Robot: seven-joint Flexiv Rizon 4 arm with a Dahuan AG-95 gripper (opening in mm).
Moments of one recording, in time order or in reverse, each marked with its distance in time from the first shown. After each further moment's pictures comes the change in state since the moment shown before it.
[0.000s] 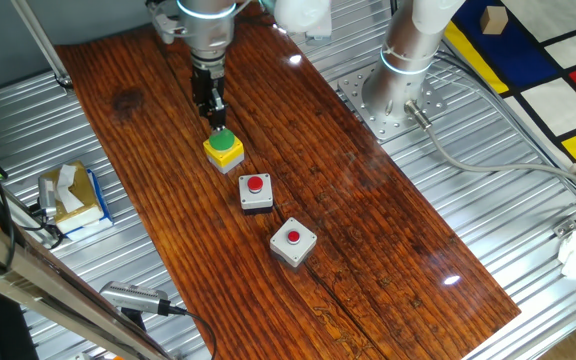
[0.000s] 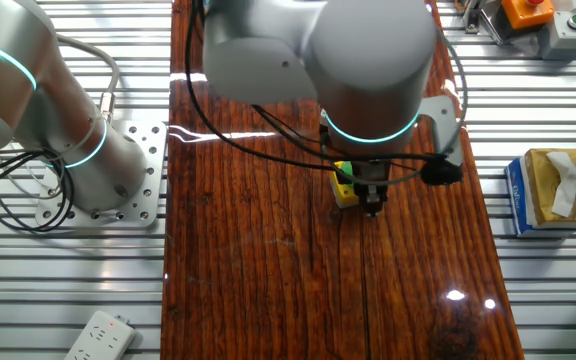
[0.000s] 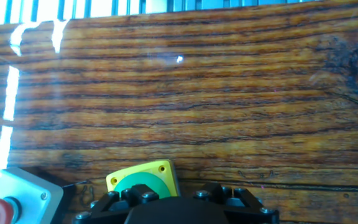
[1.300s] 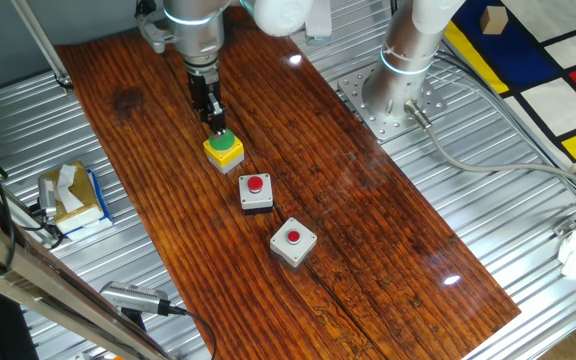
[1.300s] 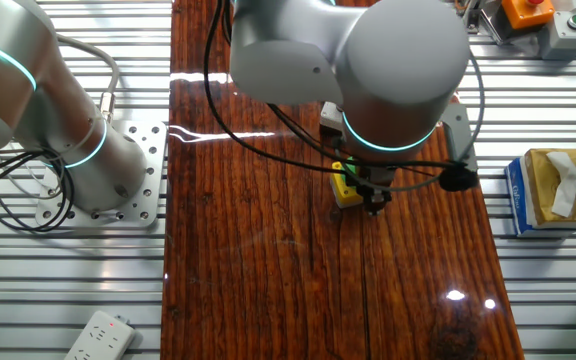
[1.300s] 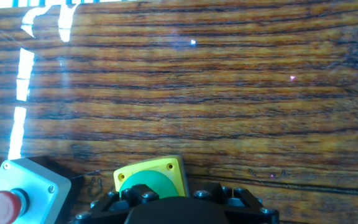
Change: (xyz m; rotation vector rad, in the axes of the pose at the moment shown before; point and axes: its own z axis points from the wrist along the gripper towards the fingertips) arm 0.000 0.007 0.013 -0.043 0.045 -0.021
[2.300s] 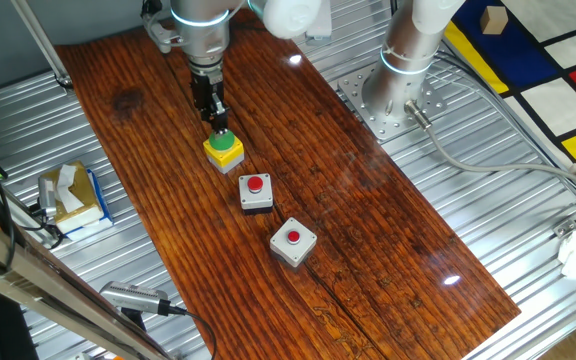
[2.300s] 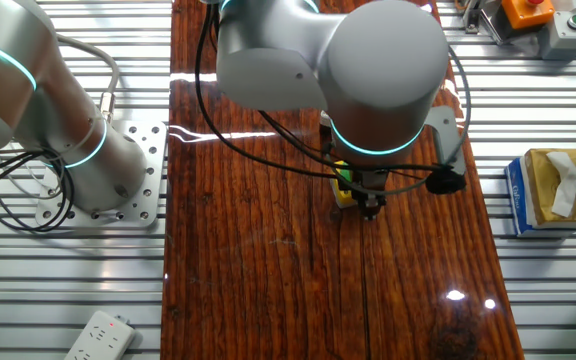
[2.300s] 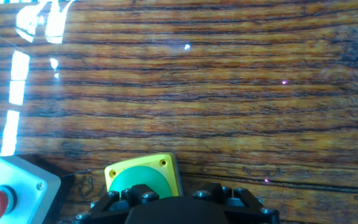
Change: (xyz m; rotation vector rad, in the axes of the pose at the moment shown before) arm 0.006 -0.007 0.002 0.015 -0.019 -0.003
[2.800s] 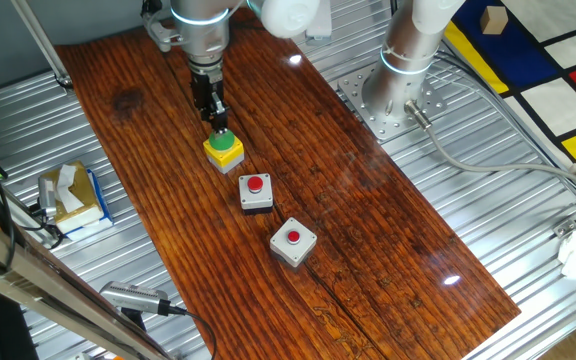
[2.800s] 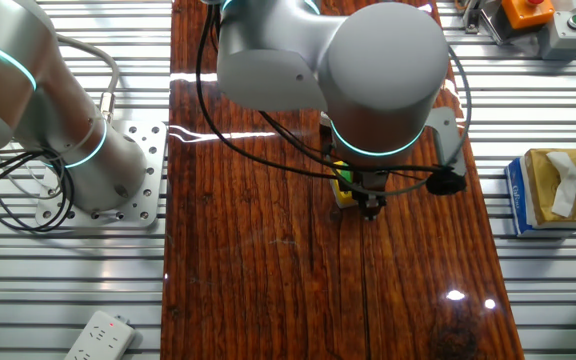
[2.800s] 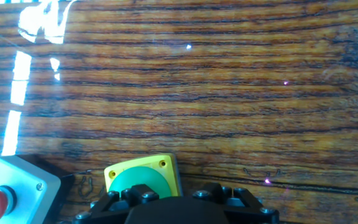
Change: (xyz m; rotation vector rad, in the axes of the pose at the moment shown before) arm -0.001 0.000 0.001 -0.001 -0.002 -0.004
